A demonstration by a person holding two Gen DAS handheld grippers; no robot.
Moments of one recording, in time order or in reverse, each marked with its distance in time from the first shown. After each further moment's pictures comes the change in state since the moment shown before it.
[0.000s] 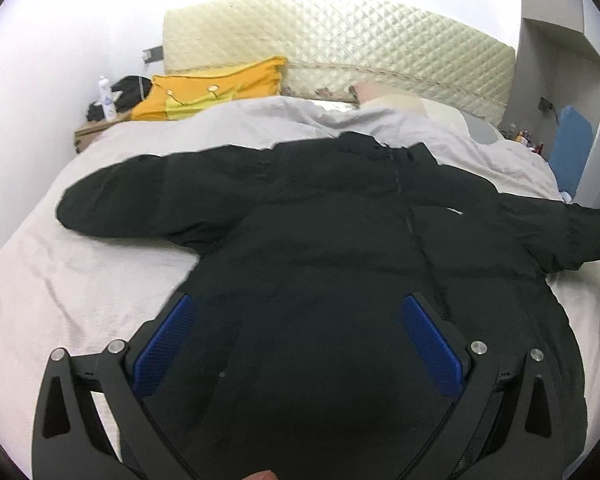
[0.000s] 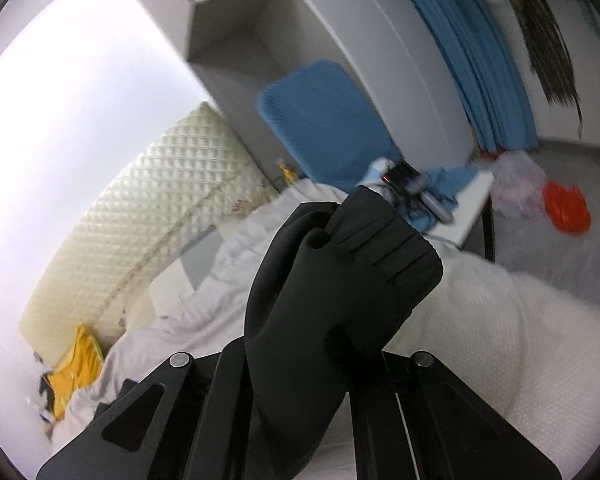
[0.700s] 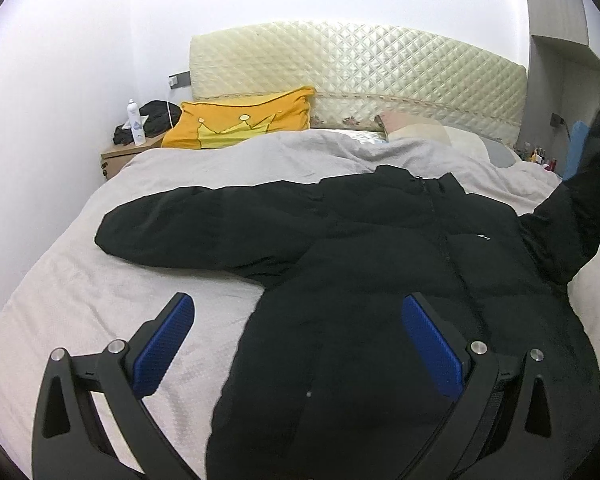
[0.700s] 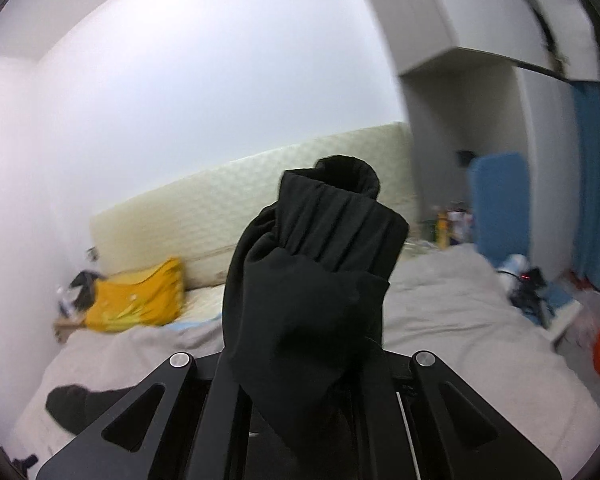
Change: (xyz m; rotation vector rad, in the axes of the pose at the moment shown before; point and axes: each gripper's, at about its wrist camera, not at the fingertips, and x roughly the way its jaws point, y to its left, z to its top) left arm -0.026 0.057 0.011 0.010 -0.088 0.064; right arm -0.072 0.336 -0.054 -0.459 0.008 0.315
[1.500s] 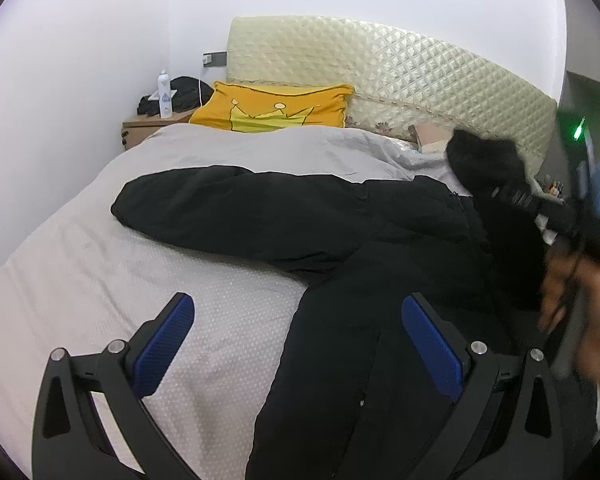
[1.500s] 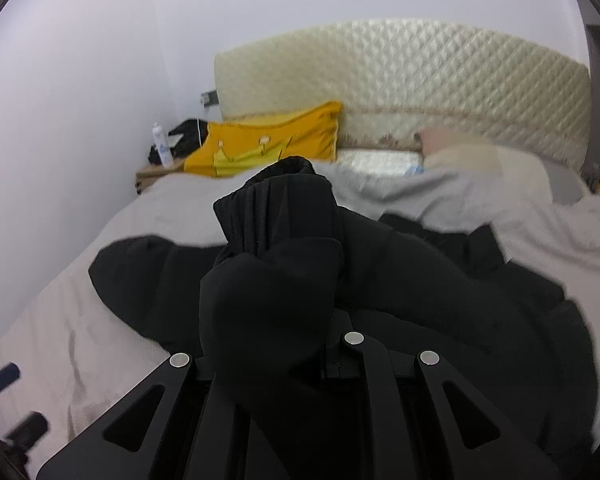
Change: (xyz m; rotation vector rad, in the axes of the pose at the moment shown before) left arm 0.021 0.064 -0.008 -0.149 0.014 0.007; right arm 0.163 0.260 -0.247 -0.240 0.376 0.308
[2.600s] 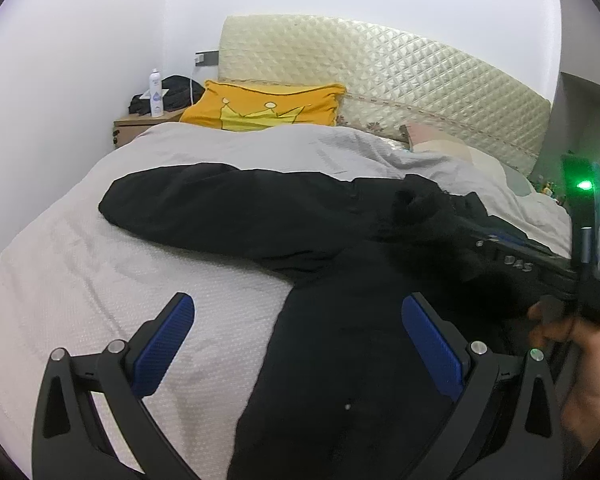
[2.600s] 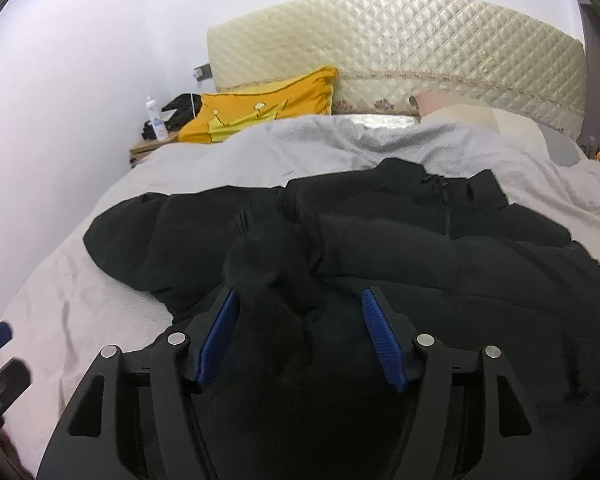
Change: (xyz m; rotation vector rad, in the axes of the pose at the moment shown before) left arm 0.002 -0.014 -0.007 0.013 -0.011 -0.036; right arm -0.033 0.004 -0.039 0.018 0.043 -0.020
